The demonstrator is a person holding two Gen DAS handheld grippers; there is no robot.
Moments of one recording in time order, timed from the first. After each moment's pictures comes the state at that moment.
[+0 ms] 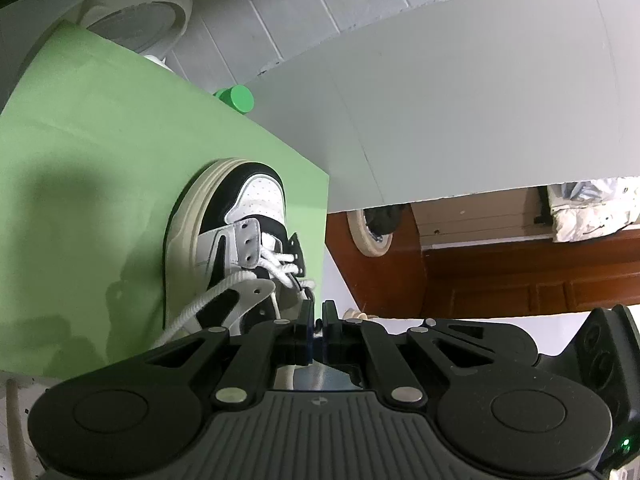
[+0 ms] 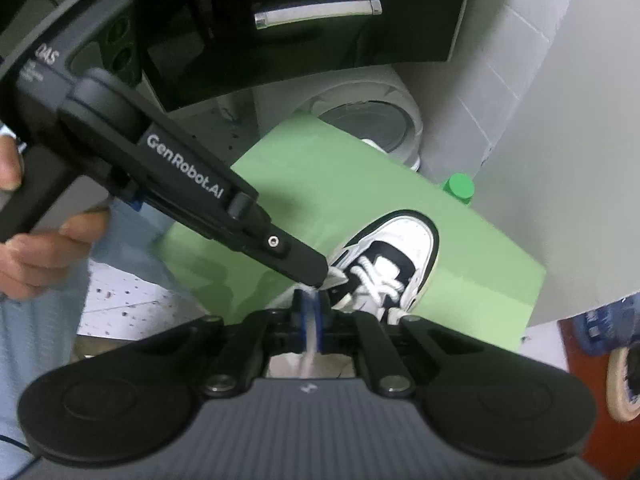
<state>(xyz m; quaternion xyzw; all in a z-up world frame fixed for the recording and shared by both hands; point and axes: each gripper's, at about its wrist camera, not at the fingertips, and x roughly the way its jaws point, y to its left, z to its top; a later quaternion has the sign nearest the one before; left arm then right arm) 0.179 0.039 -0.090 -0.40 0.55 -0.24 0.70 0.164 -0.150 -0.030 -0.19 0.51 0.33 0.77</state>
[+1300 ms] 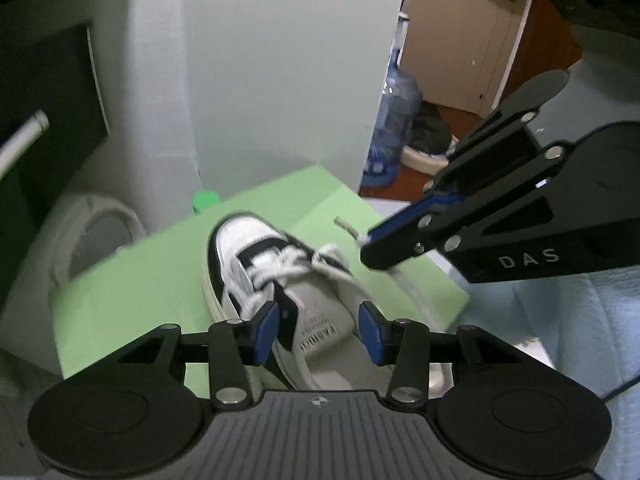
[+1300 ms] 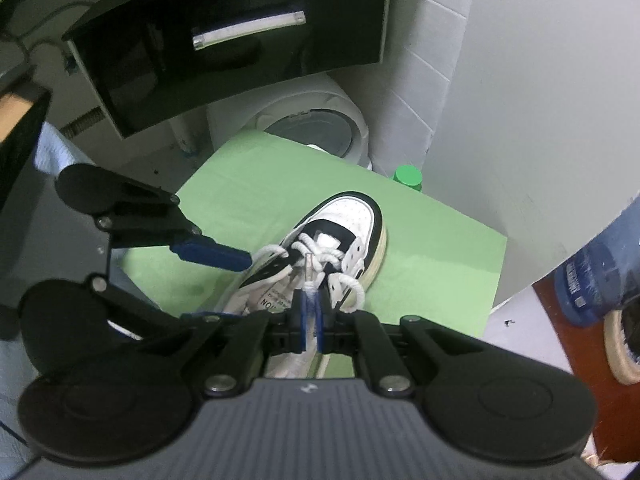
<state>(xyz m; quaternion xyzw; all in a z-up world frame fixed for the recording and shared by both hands) 0.113 -0.072 -0.071 0.10 0.39 -0.28 0.87 0.148 -0.208 -0.040 -0.13 0.48 0.28 0.82</state>
